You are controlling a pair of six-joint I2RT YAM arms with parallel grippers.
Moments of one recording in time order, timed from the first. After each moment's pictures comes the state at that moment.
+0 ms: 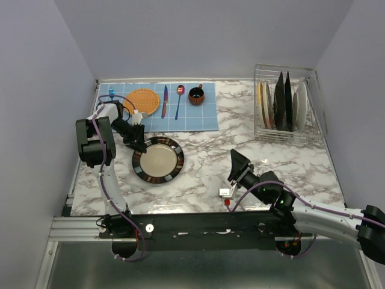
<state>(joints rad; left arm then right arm) 0.15 2.15 1.54 -1.13 0.62 0.47 0.97 0.80 0.13 0.56 0.22 -1.84</state>
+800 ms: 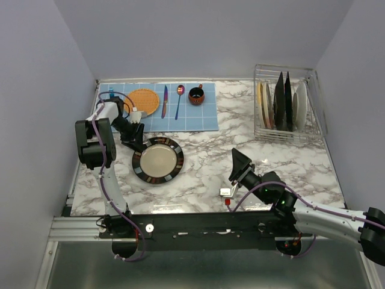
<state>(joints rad) 0.14 2.11 1.55 -1.10 0.48 0.43 0.97 0.76 0.13 0.56 0.22 -1.84</state>
